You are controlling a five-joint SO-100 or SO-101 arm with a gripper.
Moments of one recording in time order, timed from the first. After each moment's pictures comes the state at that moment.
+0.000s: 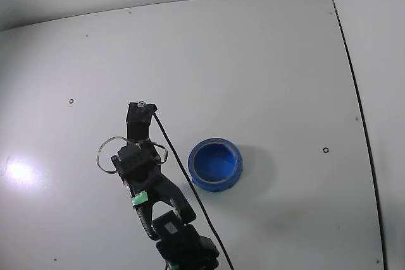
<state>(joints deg) -29.1 97.5 109.6 51.4 -37.2</state>
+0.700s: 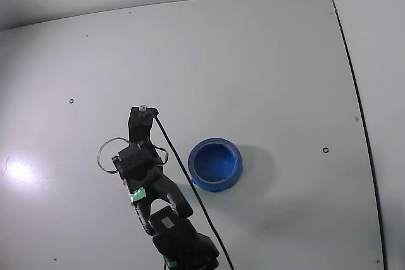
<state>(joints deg) -29.1 95.2 109.2 51.4 -37.2</state>
